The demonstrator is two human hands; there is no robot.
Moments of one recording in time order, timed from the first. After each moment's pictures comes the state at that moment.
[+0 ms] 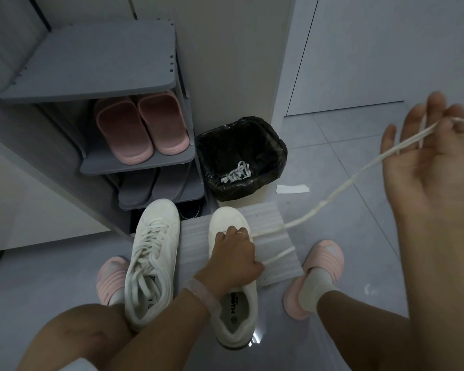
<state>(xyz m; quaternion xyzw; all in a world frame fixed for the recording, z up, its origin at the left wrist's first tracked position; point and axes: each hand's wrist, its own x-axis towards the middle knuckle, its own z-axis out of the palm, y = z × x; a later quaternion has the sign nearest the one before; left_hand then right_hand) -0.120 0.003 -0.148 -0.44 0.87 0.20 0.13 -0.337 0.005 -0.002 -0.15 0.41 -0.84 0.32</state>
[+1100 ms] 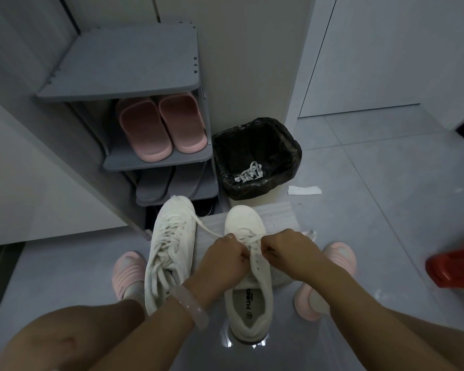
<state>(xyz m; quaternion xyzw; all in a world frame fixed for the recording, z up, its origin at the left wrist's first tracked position) -0.071 0.006 -0.147 -0.48 0.82 0.31 -0.02 -0.229 0.033 -0.134 -0.74 0.63 0.03 0.22</state>
